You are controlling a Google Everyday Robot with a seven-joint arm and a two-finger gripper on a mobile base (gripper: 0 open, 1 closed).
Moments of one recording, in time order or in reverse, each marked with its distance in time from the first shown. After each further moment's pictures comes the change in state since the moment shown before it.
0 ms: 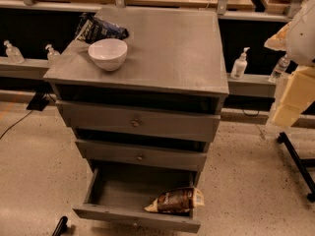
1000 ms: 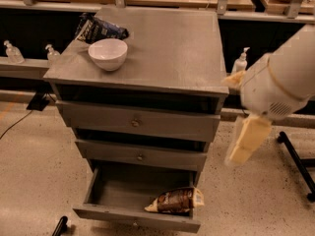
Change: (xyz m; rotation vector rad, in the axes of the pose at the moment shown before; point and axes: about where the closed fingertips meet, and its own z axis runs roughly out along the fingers) arm -0.036 0.044 0.080 -0.074 -0.172 -0.093
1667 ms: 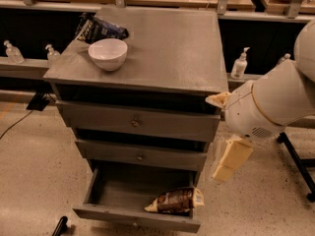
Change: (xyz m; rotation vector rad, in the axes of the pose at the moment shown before) arm -0.019 0.031 0.042 -0.040 -0.117 -0.003
